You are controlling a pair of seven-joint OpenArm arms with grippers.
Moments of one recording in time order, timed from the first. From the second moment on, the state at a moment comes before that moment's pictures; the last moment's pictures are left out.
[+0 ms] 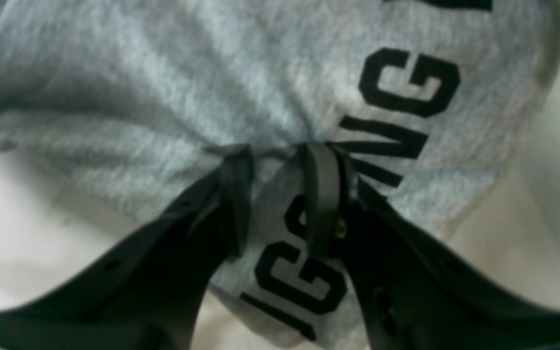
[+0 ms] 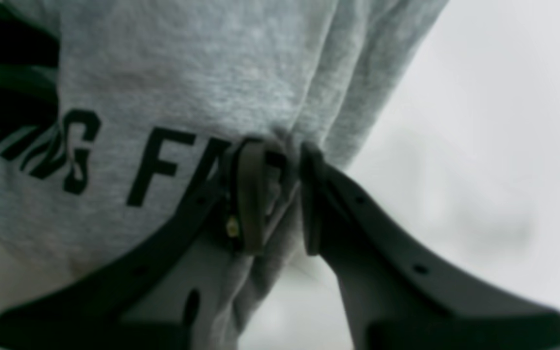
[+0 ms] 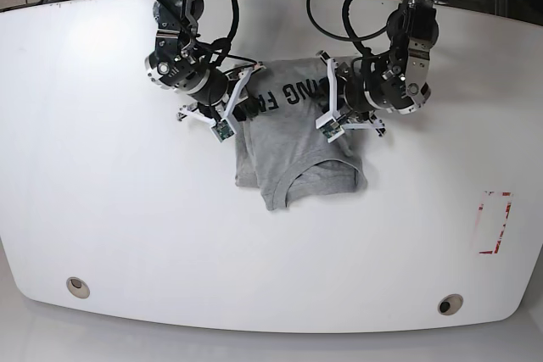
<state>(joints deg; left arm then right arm) 1.9 -6.9 7.6 93.7 -10.9 -42.0 57.7 -7.6 -5.6 8.3 92.2 -0.1 40.2 -42.0</state>
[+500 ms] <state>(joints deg) 1.4 -4.8 5.0 107.3 -9.1 -41.9 60.4 -8.6 -3.9 8.4 105.6 -0.5 40.1 -49.7</state>
